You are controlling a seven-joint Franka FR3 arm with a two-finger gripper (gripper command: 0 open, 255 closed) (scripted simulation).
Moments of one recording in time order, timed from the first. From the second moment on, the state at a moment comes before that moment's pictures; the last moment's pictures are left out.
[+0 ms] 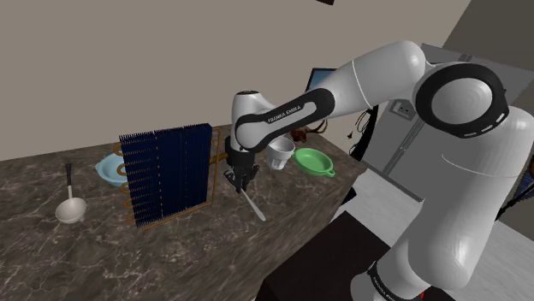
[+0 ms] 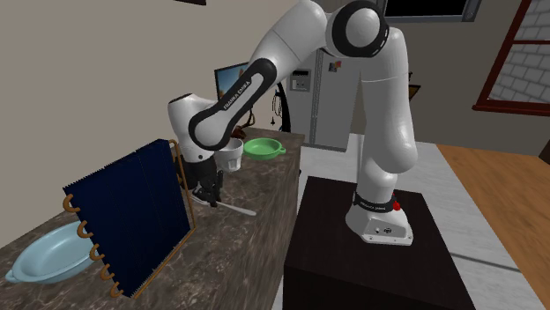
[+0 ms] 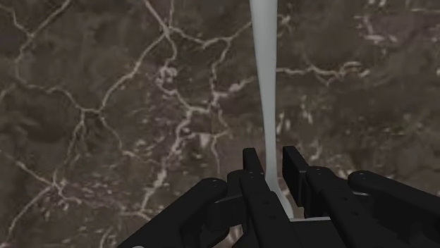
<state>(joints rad) 0.08 0.27 0.24 -2.09 0.01 2.19 0.36</state>
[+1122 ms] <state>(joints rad) 0.07 0.14 0.24 -2.01 0.04 1.99 0.35</state>
